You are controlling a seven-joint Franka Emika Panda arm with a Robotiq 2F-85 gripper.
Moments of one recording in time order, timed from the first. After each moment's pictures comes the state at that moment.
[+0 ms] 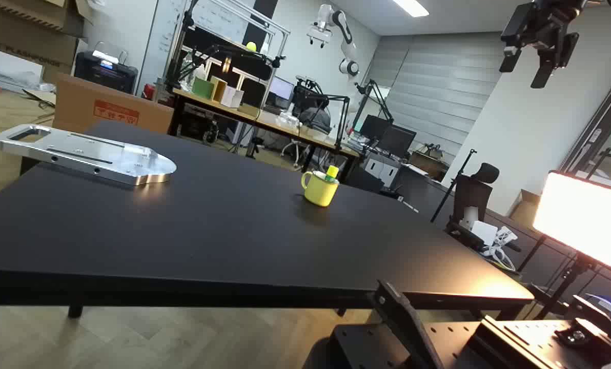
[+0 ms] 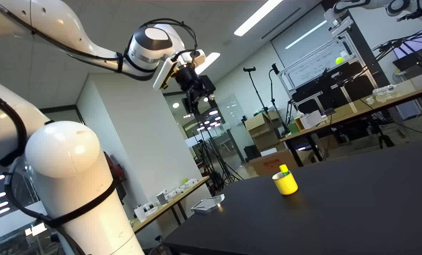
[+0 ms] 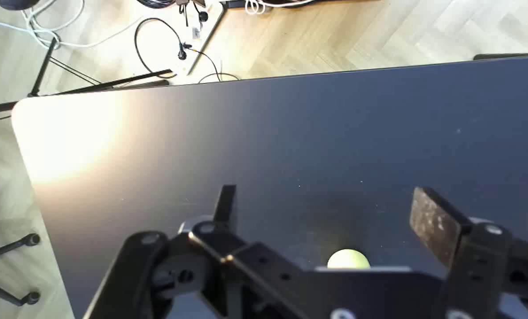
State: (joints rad) arm -0.10 -0.55 -0.01 -2.46 -0.10 1.90 0.02
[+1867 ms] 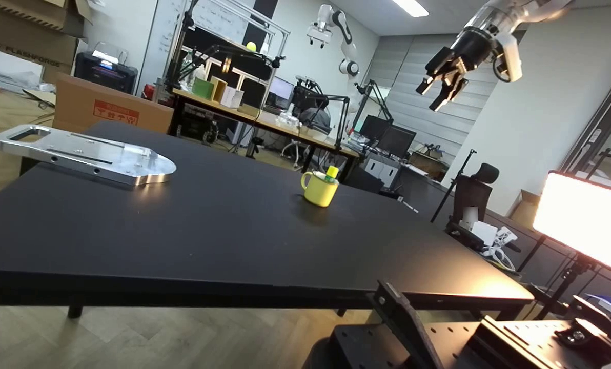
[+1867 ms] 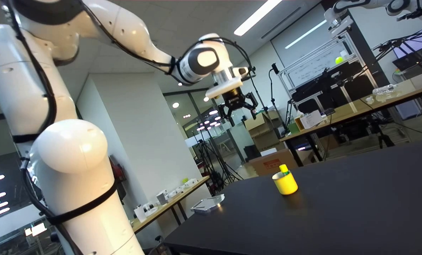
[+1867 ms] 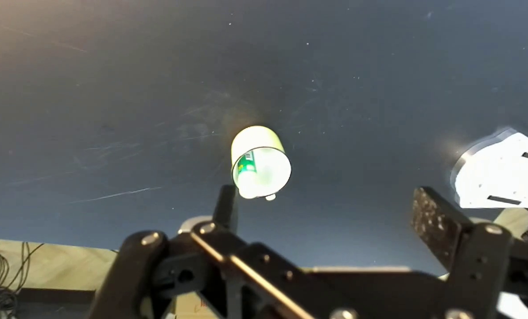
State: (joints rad) arm 0.03 -0.03 -0.19 -2.21 0.29 2.31 -0.61
